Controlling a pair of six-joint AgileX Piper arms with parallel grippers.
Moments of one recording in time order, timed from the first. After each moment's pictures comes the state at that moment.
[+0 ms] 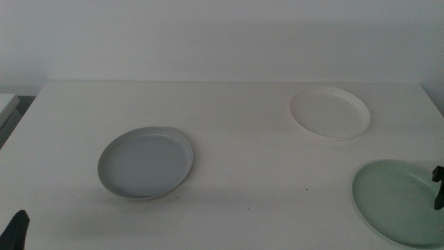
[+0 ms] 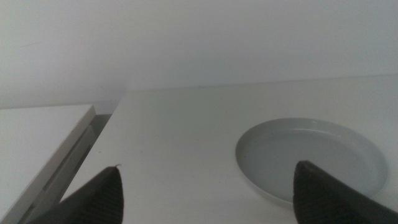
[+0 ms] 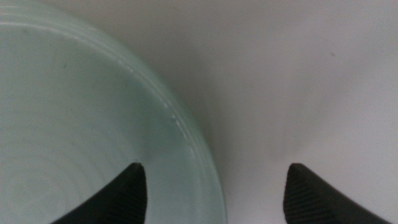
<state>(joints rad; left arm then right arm) 0.00 0.00 0.00 0.00 0.22 0.03 -0.28 1.72 -0.93 0.04 0.77 0.10</state>
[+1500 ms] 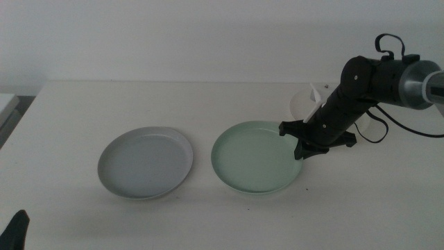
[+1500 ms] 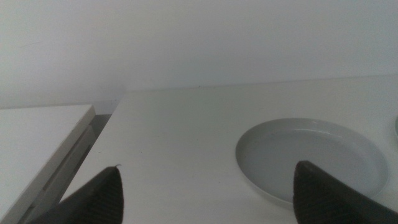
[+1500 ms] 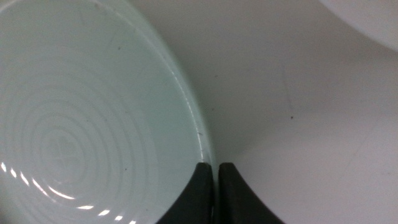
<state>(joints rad) 0.00 0.00 0.00 0.00 0.22 0.03 0.30 2.05 -1.45 0.30 0.79 0.10</state>
